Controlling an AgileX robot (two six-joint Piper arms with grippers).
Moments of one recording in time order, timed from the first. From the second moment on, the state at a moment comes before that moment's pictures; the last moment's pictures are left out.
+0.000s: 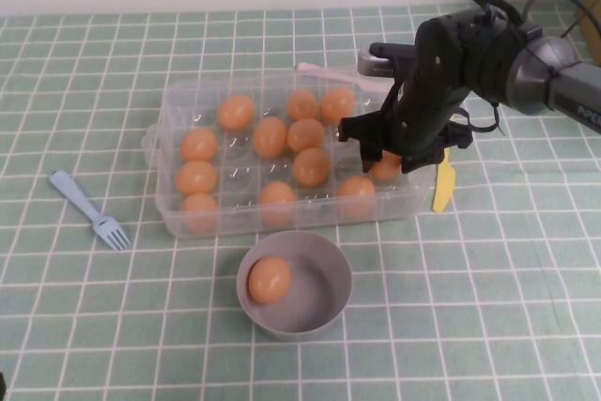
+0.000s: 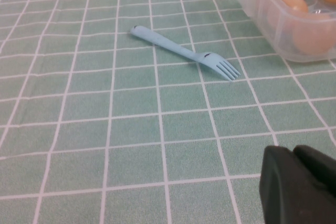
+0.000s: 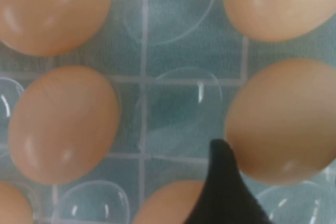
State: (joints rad) right arm 0.47 2.18 -1.83 0.05 0.91 0.45; left arm -0.09 -0.01 0.03 0.00 0.37 0.01
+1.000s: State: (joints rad) right arm 0.47 2.18 -1.97 0.07 1.00 0.14; left arm -0.09 -0.01 0.03 0.00 0.37 0.01
